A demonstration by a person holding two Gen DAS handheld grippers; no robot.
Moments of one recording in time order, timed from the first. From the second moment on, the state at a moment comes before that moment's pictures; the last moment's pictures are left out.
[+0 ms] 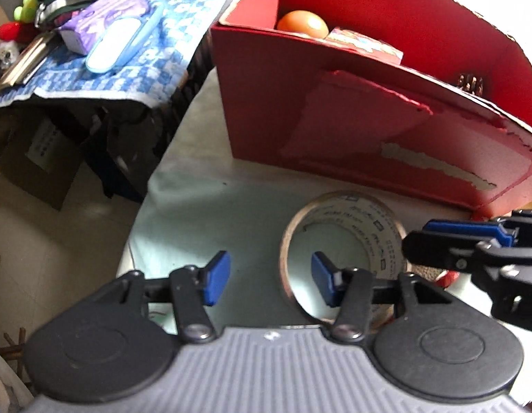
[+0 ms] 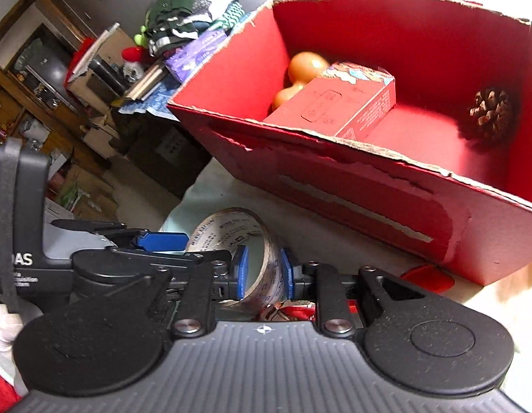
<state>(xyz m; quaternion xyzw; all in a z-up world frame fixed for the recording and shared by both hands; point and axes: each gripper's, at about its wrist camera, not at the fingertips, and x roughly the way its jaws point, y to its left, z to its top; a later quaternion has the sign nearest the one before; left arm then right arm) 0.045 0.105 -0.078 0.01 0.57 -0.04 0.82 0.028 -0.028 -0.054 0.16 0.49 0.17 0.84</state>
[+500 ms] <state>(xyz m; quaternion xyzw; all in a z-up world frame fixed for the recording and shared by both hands) 0.060 0.105 -0.092 0.02 0.60 -0.07 0.80 0.040 -0.018 -0.075 0.18 0.53 0.14 0.82</state>
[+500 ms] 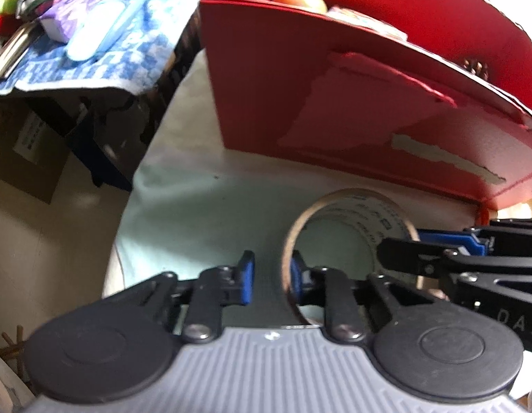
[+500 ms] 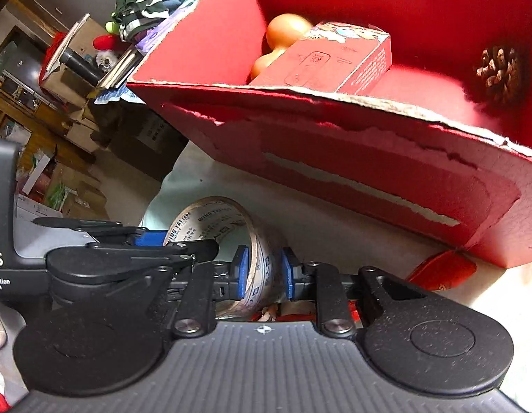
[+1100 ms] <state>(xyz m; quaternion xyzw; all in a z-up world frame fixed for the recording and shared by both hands) 0.029 0.083 -0.040 0.04 0.55 -0.08 0.83 0.016 -0.028 -0.039 0.16 0.49 0.16 0.84</state>
